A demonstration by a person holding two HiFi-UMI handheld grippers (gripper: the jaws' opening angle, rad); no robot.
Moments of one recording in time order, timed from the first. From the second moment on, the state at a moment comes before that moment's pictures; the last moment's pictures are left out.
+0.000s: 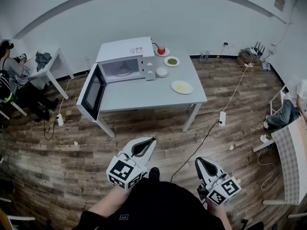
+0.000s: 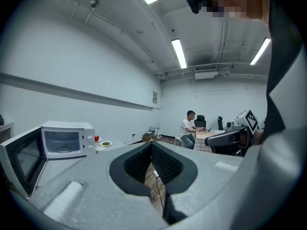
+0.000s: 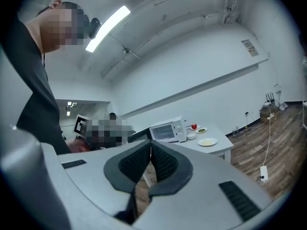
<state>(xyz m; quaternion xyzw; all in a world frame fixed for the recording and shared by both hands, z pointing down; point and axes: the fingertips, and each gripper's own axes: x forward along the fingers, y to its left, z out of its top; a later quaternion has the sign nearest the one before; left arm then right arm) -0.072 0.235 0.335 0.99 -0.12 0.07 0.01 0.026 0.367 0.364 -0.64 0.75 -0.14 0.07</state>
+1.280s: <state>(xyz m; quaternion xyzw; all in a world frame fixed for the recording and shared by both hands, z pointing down) -0.012 -0.007 0.367 0.98 -0.14 0.09 0.05 0.116 0.097 0.389 -0.62 0.76 -0.19 0.03</state>
